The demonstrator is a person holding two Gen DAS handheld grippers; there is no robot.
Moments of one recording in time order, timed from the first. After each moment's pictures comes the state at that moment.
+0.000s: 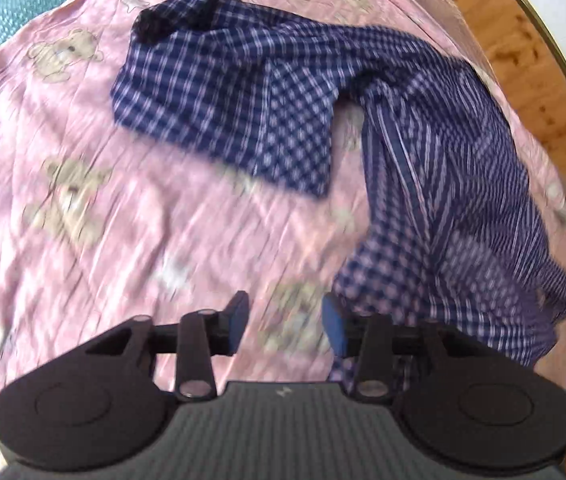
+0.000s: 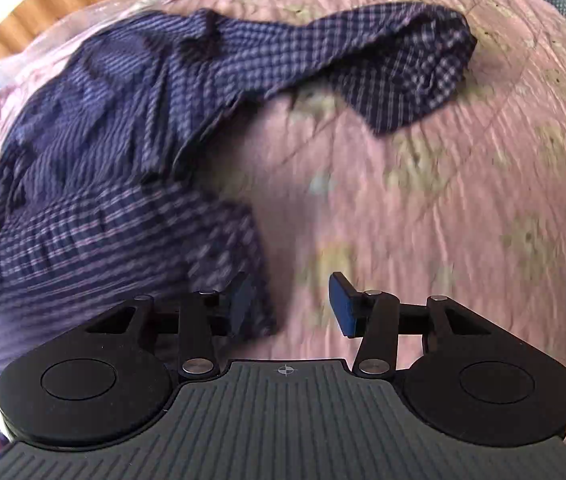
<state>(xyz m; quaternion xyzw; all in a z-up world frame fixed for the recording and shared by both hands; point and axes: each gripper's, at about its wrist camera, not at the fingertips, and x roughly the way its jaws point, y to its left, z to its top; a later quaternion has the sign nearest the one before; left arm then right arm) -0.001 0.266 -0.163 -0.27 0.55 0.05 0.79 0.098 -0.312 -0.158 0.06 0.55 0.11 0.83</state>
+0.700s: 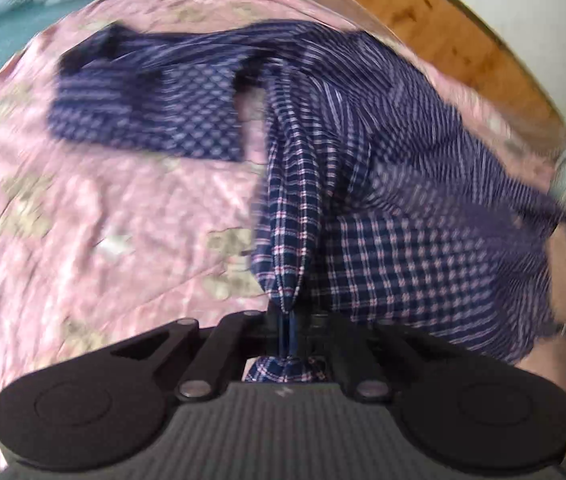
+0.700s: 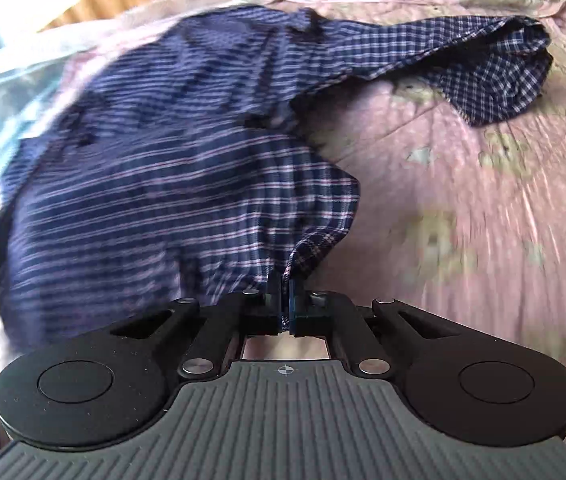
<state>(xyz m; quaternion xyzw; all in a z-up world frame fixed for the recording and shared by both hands) -0.045 0.248 -0.152 -0.24 0.50 -0.03 0.83 0.037 -0.277 -0.184 0.03 0.49 0.20 0.85</state>
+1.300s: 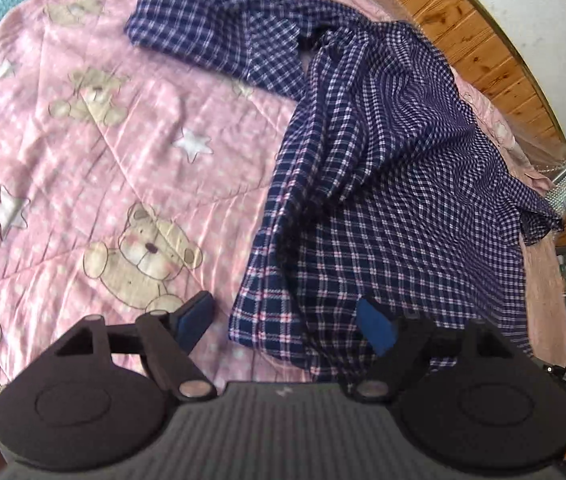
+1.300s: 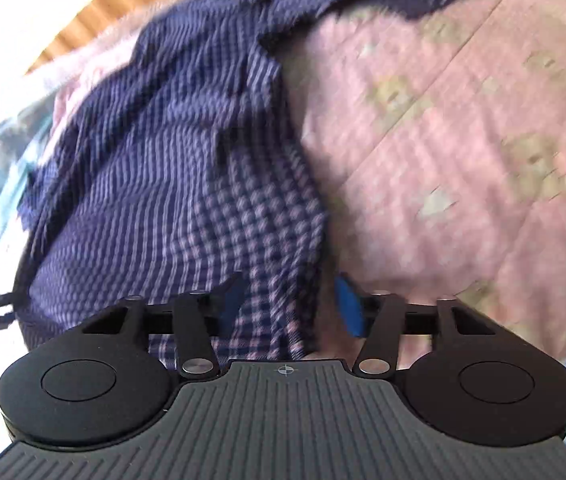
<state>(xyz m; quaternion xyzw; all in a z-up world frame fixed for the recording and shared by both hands) -0.086 0.254 -0.181 -0.25 0.51 -0.02 0.83 -0.024 -0.288 -0.207 0.14 0.52 0.16 0.83</state>
